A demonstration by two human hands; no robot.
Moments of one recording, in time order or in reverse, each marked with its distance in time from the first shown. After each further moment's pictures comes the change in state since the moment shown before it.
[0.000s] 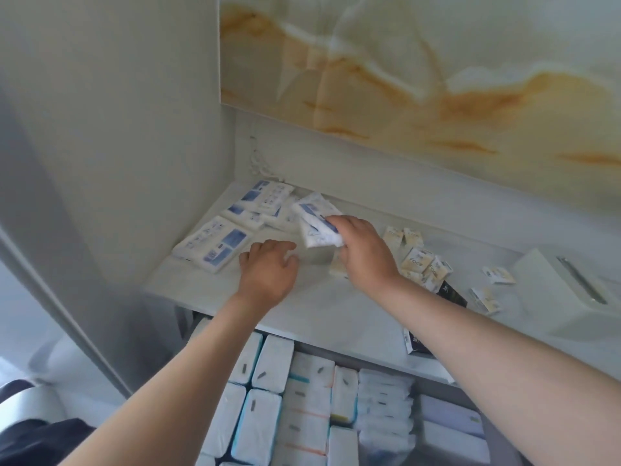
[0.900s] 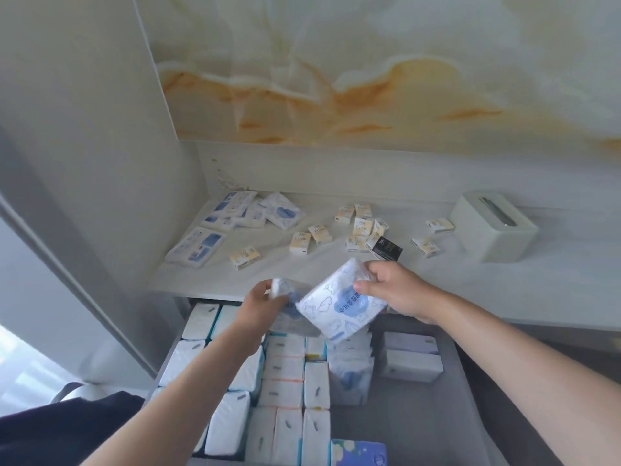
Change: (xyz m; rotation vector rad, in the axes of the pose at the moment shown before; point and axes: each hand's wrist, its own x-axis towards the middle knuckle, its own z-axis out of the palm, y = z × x) left_hand -0.152 0.076 0.001 -0.687 -0.240 -0.468; right_hand -0.193 0.013 -0.140 0.872 -0.381 0.546
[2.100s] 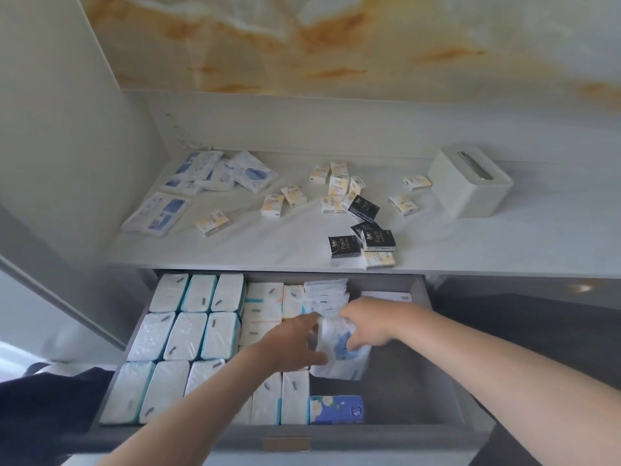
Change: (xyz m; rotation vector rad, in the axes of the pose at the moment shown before) left_hand -0.020 -0.087 0.075 0.974 -0.551 0.313; right_hand -0.026 0.071 0.047 -1.005 -0.415 0.219
